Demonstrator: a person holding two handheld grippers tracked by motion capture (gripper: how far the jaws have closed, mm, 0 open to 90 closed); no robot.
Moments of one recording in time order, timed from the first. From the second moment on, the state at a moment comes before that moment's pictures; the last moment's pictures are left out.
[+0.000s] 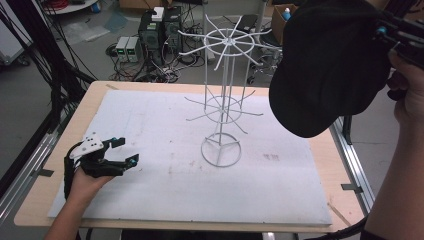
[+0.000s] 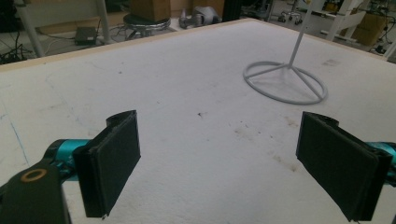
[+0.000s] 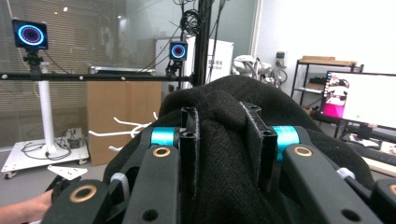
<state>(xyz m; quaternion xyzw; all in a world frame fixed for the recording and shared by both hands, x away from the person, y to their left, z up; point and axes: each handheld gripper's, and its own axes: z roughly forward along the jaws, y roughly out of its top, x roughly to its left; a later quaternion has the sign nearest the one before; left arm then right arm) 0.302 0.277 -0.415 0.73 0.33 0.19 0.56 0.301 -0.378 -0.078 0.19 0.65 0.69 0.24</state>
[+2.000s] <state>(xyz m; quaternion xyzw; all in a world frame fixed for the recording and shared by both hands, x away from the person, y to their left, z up) 0.302 0.277 -0.416 0.73 0.33 0.19 0.56 0.330 -0.350 -0.146 0.22 0.69 0.67 0.18</state>
